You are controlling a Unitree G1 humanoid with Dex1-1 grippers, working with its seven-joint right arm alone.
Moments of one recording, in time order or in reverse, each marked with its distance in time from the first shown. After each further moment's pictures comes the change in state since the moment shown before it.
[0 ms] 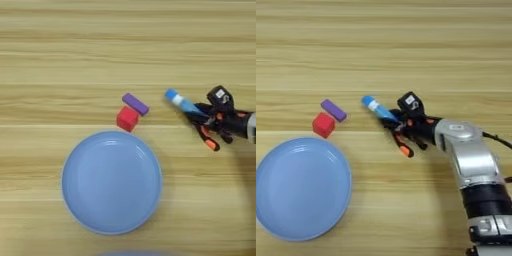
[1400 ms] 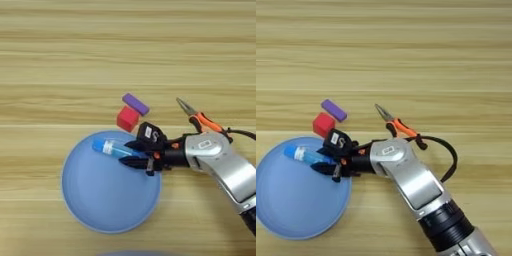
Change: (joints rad) arm 0.076 0.062 0.392 -0.213 -0.027 0.102 0.054
